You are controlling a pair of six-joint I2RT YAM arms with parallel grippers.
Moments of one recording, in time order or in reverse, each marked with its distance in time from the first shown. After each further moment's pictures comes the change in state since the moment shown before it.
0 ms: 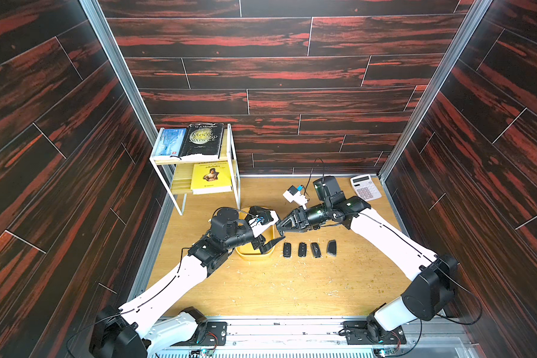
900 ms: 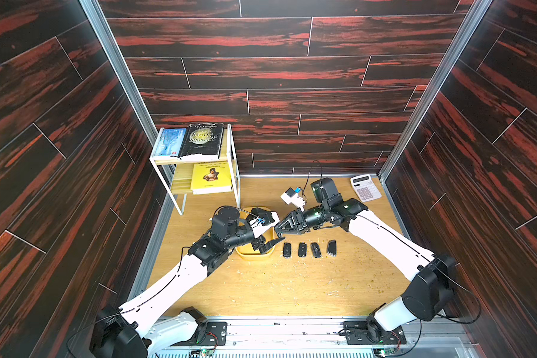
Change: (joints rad) left arm -0.010 0.005 0.015 -0.034 0.015 0.022; right arm 0.016 0.000 -0.033 0.056 -0.003 0.030
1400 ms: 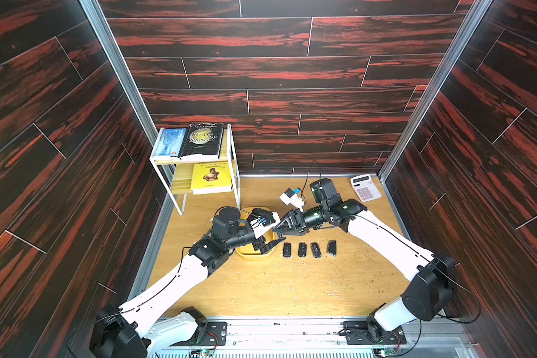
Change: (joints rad) left arm -0.011 0.000 0.000 0.004 -0.010 -0.008; right arm 0.010 0.002 -0.002 0.004 0.001 0.003
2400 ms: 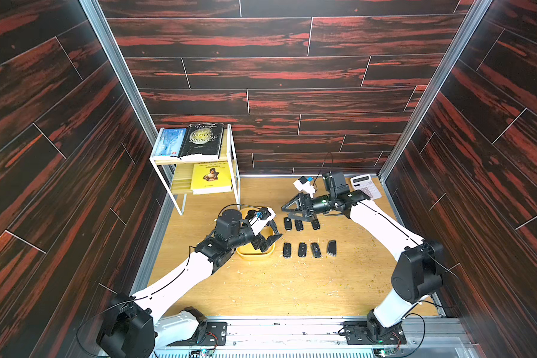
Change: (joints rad) left arm 0.063 0.089 -0.071 0.071 -0.081 -0.183; right arm -0.215 0.138 0.060 0.080 -0.032 0.003
